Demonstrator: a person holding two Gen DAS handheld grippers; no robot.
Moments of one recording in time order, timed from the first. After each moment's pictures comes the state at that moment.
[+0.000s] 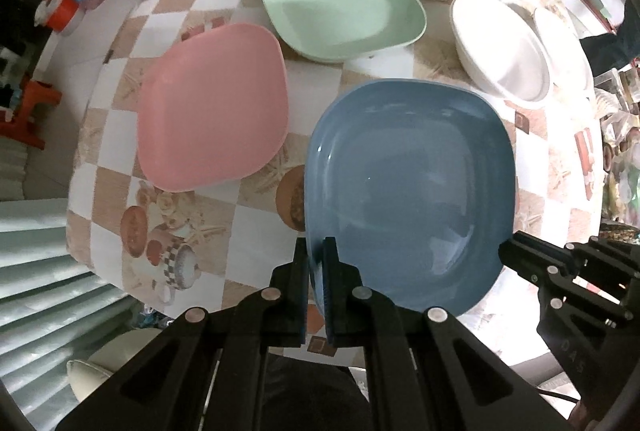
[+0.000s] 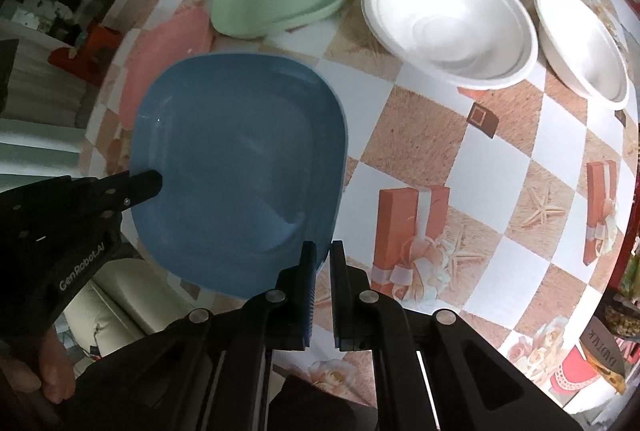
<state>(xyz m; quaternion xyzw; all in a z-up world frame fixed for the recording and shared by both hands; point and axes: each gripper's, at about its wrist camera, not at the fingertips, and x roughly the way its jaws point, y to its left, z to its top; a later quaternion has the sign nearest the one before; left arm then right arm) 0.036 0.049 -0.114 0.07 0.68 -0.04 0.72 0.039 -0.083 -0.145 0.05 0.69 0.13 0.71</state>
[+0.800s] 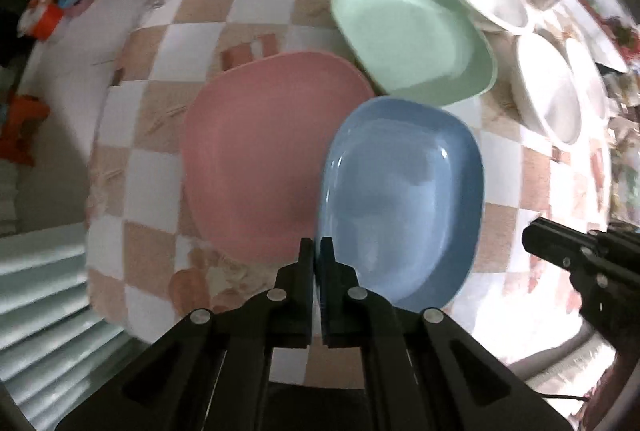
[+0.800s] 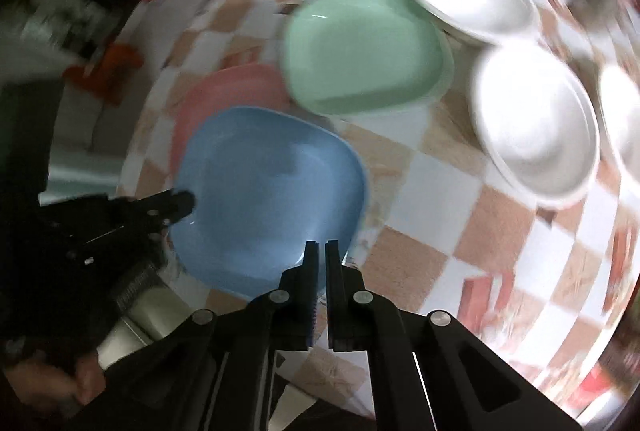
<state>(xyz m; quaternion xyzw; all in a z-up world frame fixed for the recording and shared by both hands) 0.096 0.121 -0.121 0.07 0.69 -0.09 0.71 0.098 -0.024 -0.128 0.10 0.68 0.12 0.72</state>
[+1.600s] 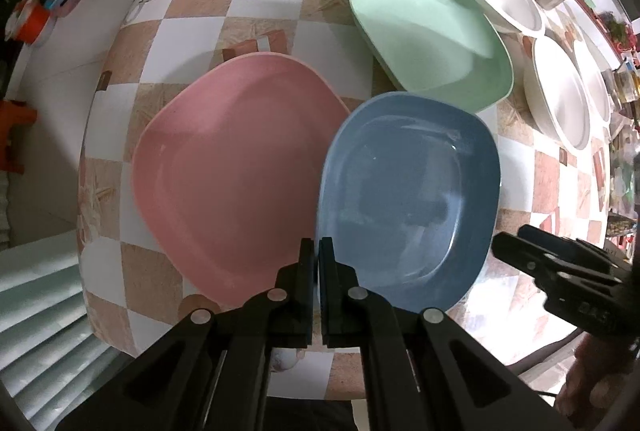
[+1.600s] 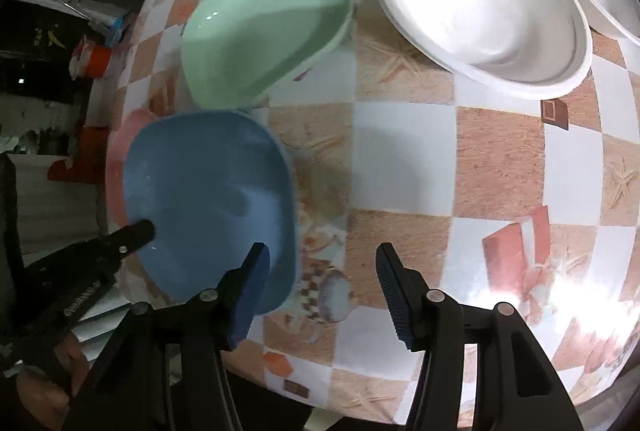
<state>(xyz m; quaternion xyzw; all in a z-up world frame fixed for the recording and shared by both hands) 0.111 0.140 -0.137 0.07 0.70 -0.09 0.70 0.093 -0.052 -0.177 0.23 0.68 0.04 0.69</state>
